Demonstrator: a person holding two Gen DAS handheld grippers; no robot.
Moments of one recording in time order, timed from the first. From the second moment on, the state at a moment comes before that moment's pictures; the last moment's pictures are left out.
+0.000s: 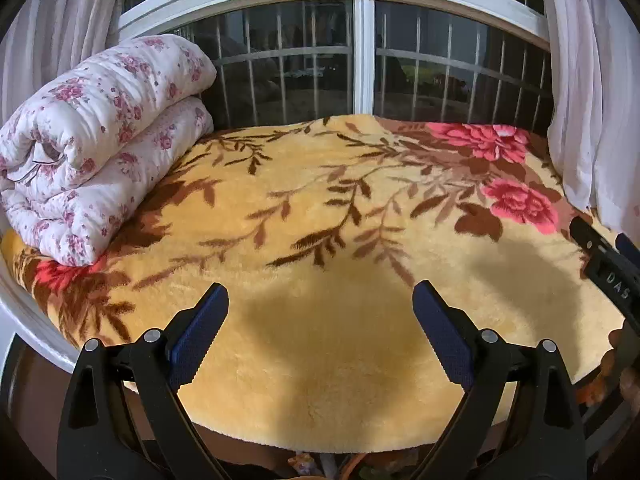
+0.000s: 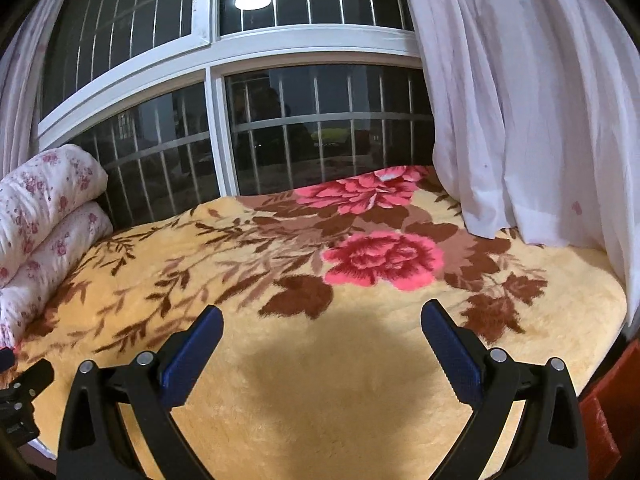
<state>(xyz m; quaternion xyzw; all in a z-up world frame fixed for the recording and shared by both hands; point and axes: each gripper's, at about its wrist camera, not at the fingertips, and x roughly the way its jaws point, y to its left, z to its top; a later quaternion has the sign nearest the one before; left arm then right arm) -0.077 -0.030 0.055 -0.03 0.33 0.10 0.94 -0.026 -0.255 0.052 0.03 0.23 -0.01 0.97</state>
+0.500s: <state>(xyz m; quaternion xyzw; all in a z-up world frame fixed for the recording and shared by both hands) -0.058 -0.029 0.051 -0.04 0.33 0.09 0.94 -0.016 -0.246 0.042 -0.01 0.24 -0.03 0.97</state>
